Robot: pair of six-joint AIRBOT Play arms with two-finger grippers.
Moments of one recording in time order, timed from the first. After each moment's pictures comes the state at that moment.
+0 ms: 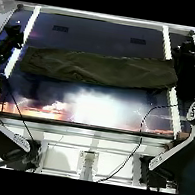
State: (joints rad) left arm 0.51 -1.94 1.57 -0.40 -0.80 -0.84; right arm -0.40 -2.07 2.09 -0.59 1.01 1.79
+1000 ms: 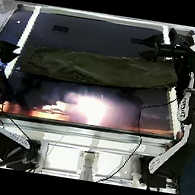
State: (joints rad) left arm 0.74 -2.00 1.80 0.43 -1.44 -1.05; right arm -0.15 -2.03 2.09 -0.32 1.47 1.56
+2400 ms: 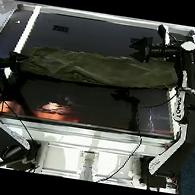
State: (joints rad) left arm 0.70 -2.18 1.82 0.45 -1.28 -1.11; right arm -0.09 -2.03 2.09 -0.33 1.51 1.42
